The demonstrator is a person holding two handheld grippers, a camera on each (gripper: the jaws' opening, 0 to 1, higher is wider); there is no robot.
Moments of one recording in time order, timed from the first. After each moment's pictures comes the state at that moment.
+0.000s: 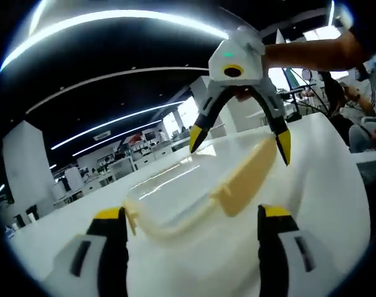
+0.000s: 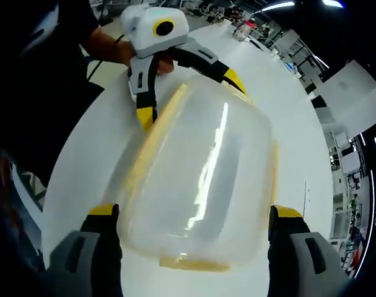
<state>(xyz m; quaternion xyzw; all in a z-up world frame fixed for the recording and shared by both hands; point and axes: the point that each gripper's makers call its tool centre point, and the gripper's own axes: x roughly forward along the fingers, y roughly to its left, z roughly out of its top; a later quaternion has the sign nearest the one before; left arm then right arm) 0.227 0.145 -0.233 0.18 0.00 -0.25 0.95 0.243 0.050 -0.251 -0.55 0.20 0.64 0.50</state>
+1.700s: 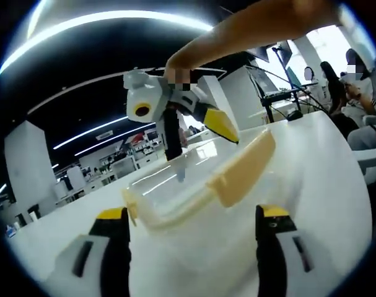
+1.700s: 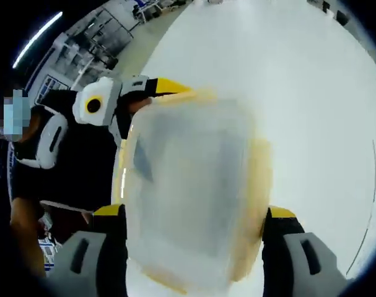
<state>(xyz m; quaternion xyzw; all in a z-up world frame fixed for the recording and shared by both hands) 0.227 0.149 -0.241 0.18 0.00 -0.24 0.95 0.269 0.097 -0.254 -0.35 0.51 0.69 0.37</state>
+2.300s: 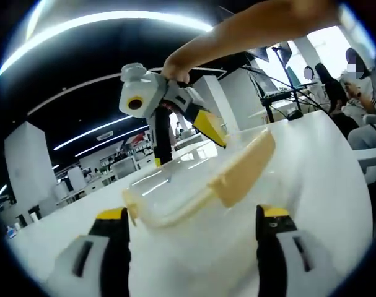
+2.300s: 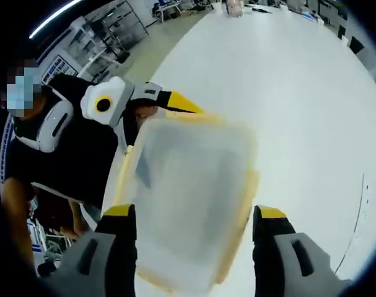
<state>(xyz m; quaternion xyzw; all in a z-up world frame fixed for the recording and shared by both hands) 0.224 0.149 -0.243 0.18 0.00 -0.24 0.95 0.263 0.112 -0.235 -0.41 0.43 0.71 0.38</state>
